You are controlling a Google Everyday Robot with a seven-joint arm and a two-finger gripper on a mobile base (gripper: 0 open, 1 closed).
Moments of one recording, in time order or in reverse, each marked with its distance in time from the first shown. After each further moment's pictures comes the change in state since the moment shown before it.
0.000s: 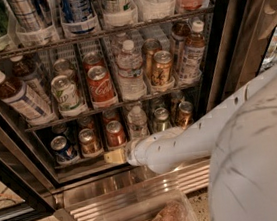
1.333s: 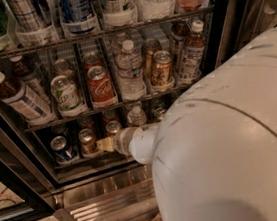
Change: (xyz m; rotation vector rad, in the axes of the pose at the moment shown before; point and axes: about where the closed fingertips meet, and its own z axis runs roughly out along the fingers) arm -0.048 0.007 0.027 0.034 -0.093 -0.027
